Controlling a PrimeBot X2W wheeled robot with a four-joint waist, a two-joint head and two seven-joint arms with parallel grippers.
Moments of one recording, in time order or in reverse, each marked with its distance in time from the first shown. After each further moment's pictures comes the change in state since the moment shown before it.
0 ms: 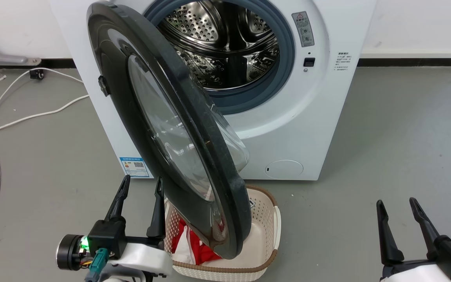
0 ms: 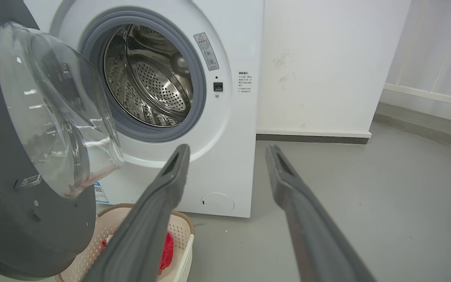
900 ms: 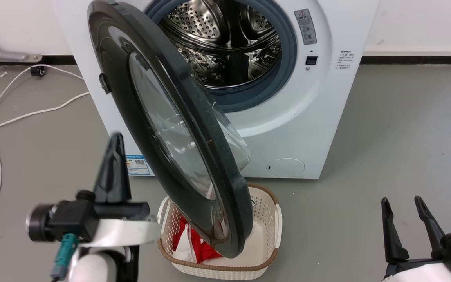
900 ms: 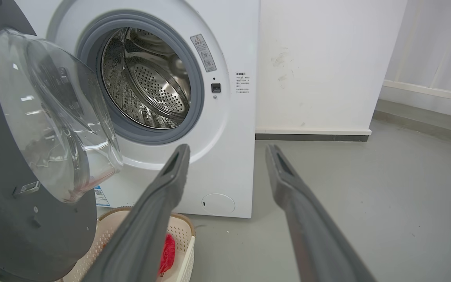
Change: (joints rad) left arm -0.051 0.000 0.028 -0.148 -0.037 0.023 0.000; right arm -0.003 0.000 -0.015 -0.015 0.023 0.000 0.011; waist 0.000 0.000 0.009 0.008
